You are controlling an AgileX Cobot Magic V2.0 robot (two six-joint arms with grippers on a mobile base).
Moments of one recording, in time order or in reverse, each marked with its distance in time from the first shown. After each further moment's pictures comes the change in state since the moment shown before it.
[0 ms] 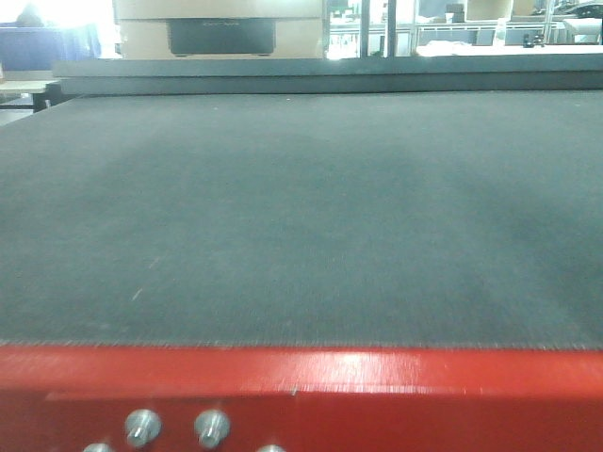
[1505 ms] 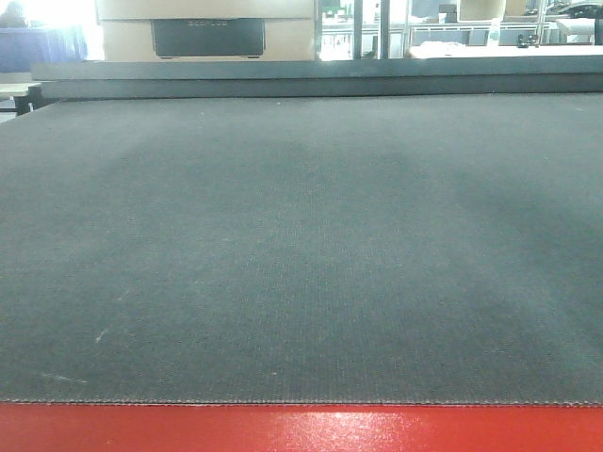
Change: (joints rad) left arm 0.000 0.000 0.000 0.002 0.000 0.000; right arm 0.000 0.000 0.000 0.000 0.000 0.000
